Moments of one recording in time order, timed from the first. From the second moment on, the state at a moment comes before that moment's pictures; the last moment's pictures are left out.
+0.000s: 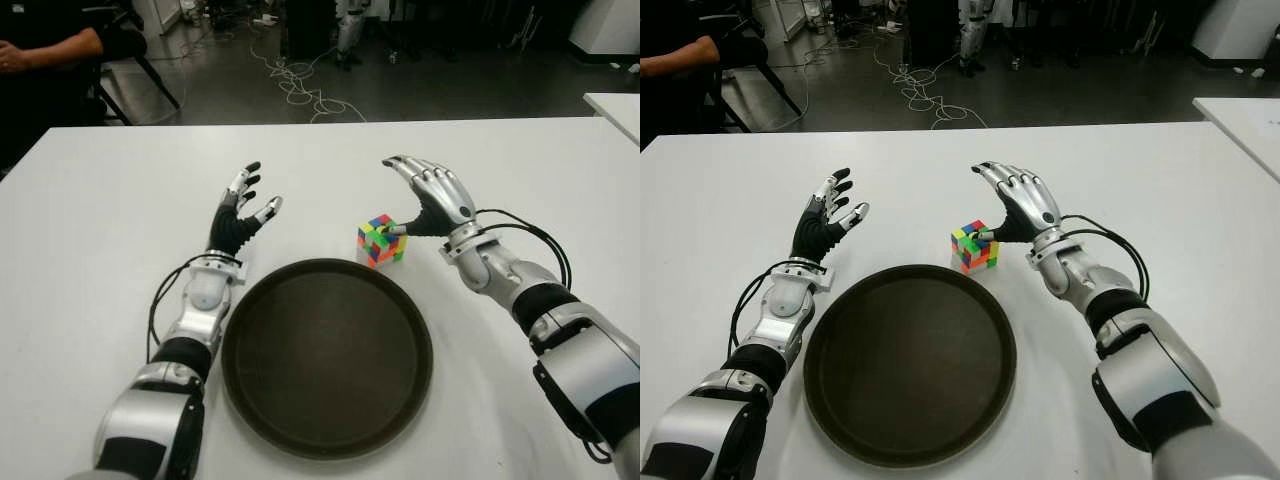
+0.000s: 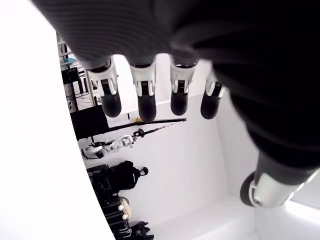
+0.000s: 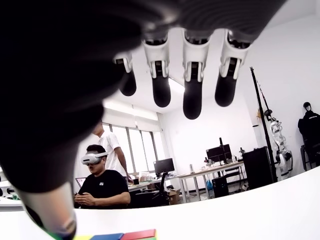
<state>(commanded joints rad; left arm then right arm) -0.59 0.07 0.02 1.09 0.11 -0.74 0.05 -0.84 -0.30 0.55 1.23 -0.77 -0.60 -0.69</state>
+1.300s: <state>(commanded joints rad) -0.62 0.08 0.02 1.13 0.11 -0.74 0.05 -0.78 -0.13 0.11 1.25 -0.17 -0.70 -0.13</state>
